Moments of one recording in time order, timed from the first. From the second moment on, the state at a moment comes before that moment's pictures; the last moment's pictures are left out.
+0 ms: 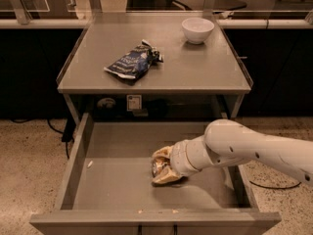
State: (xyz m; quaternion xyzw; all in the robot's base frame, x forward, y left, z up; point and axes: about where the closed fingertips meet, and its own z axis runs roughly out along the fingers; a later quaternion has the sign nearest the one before) arm 0.479 -0.018 0.626 -0.69 0.62 0.16 0.33
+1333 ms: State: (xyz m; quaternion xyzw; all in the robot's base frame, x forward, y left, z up) arm 0.481 -0.029 0.612 -0.67 0.65 0.16 0.33
